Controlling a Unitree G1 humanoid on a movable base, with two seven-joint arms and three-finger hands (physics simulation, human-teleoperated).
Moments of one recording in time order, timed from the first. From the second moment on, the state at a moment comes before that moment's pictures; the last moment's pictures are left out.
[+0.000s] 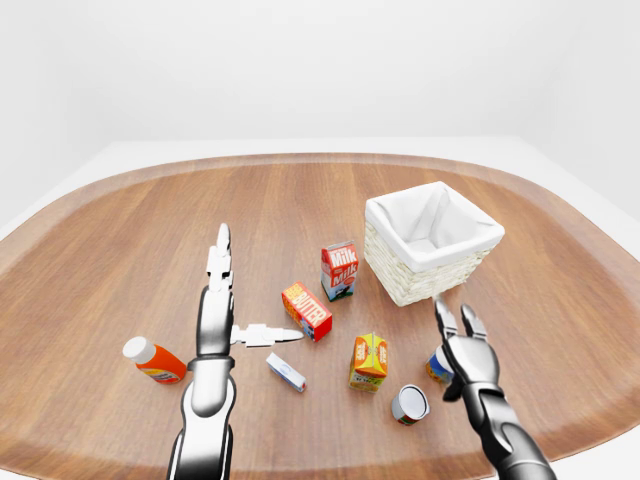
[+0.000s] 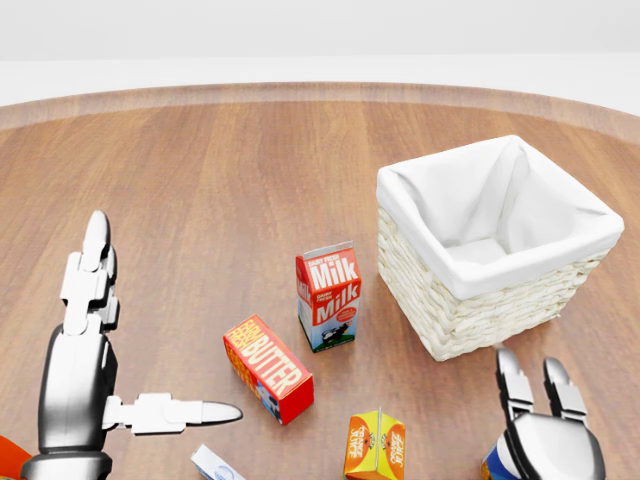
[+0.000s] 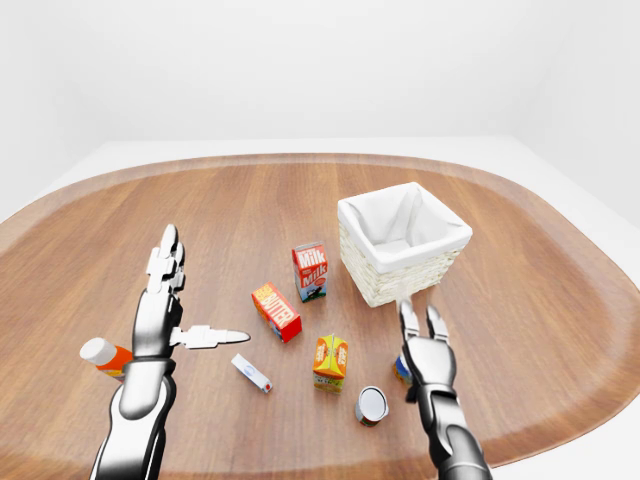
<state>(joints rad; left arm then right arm) 0.11 0.01 0.00 -0.31 0.27 -0.09 0.04 0.00 -0.28 -0.03 0.60 -1.15 -0.09 -0.40</state>
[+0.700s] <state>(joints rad) 0.12 0.01 0.00 -0.31 0.27 -0.09 0.03 -0.05 -0.30 0.00 0.72 -1.12 -0.09 -0.45</state>
